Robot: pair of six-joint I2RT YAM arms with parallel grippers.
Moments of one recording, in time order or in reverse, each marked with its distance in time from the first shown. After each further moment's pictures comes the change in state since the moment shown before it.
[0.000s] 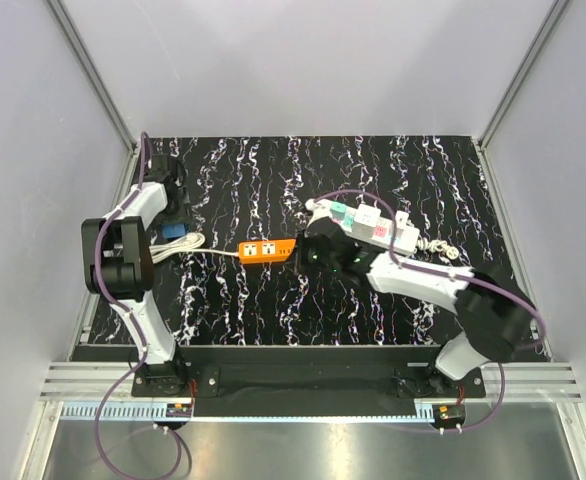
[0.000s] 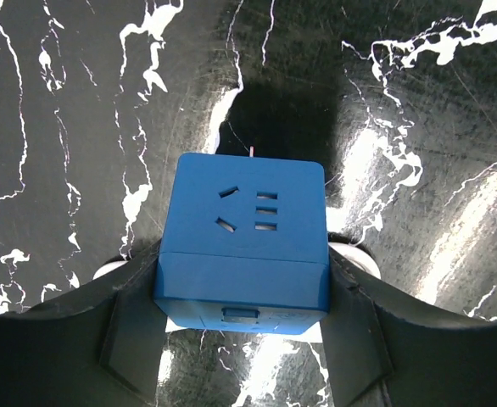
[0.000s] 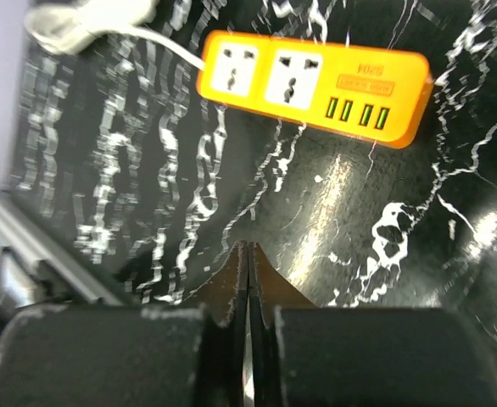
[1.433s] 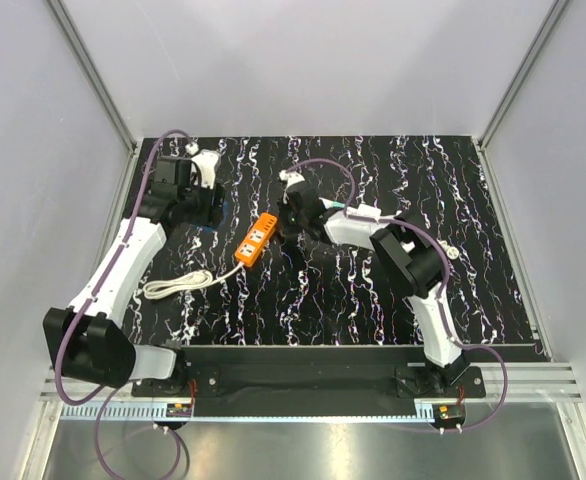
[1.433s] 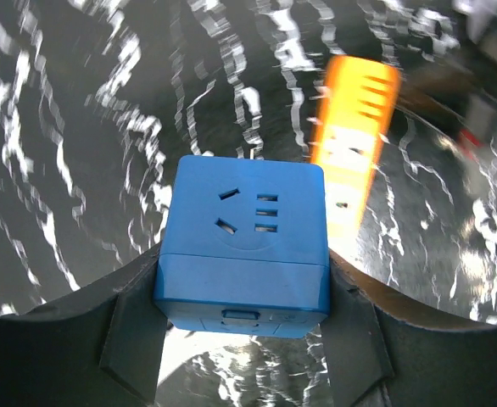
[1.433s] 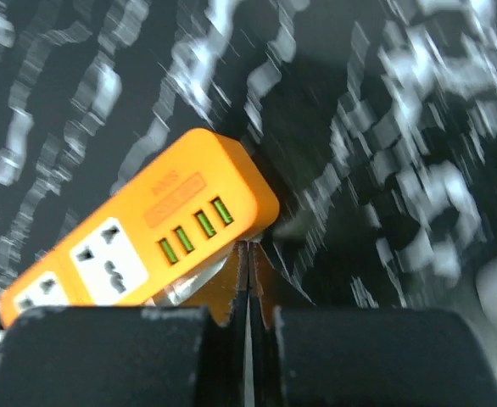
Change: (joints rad) left arm -0.256 -0.556 -0.159 -0.050 0.282 0.237; right arm -0.165 0.649 0.499 0.074 -0.035 -0.321
